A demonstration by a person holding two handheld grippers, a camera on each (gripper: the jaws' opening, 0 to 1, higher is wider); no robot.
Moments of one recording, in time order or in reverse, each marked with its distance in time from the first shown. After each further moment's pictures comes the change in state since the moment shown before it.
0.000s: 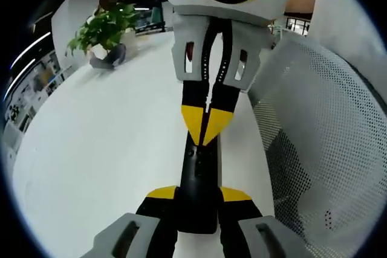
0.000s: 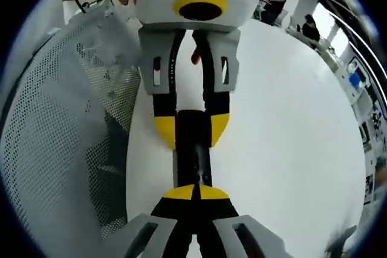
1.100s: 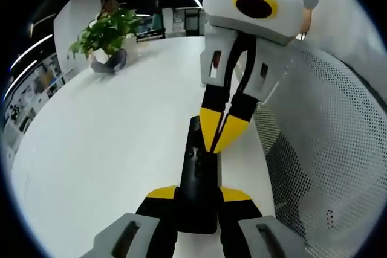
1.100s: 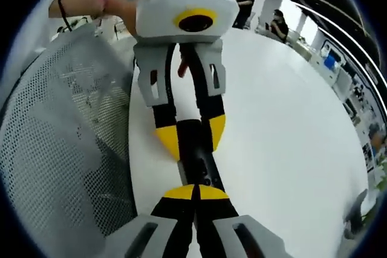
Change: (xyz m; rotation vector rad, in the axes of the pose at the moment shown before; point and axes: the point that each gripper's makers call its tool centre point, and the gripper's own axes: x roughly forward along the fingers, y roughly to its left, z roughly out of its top) left arm 0.001 0.000 0.000 0.001 -0.041 -0.002; right arm 0.002 0.011 0.007 0.162 -0.123 -0.127
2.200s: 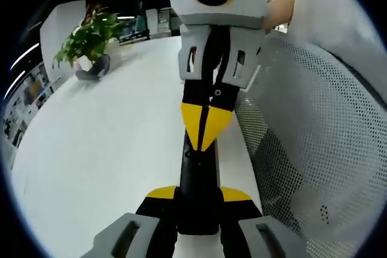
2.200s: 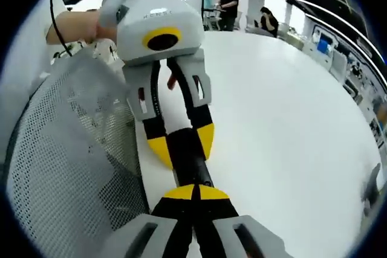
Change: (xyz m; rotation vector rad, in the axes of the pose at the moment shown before) left arm 0.007 -0.018 0.000 0.065 0.020 -0.067; right arm -0.015 0.006 0.000 0.142 -0.078 0.067
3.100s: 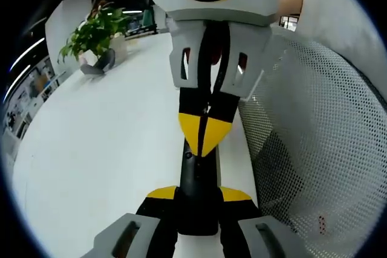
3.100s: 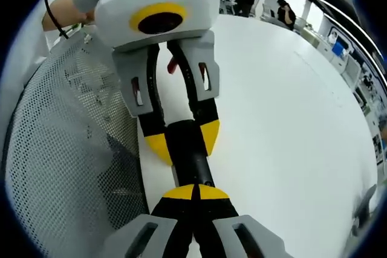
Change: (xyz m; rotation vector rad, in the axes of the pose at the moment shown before) left arm -0.003 -0.003 0.005 -0.038 0.035 0.047; right arm 0.009 -0.001 -0.006 -0.062 0.139 0.054
